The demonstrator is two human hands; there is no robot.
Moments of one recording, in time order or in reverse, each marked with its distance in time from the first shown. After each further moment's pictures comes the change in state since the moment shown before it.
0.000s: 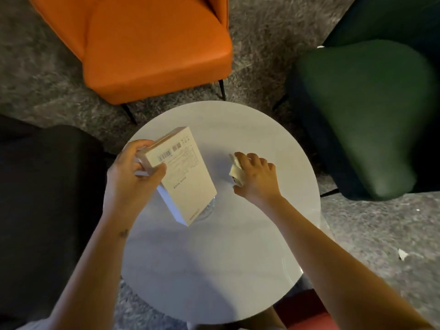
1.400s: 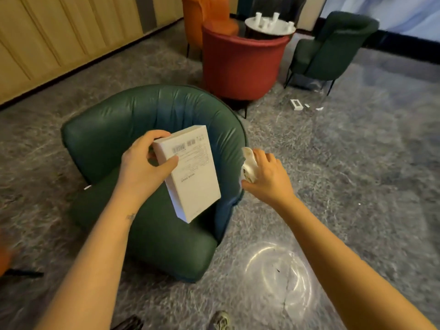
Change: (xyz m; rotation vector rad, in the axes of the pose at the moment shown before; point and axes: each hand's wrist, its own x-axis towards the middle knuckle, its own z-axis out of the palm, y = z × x) left_hand -0.032 0.582 0.425 -0.199 -0.573 0.794; right_hand -0.233 0.547 -0.343 0.089 0.618 0.735
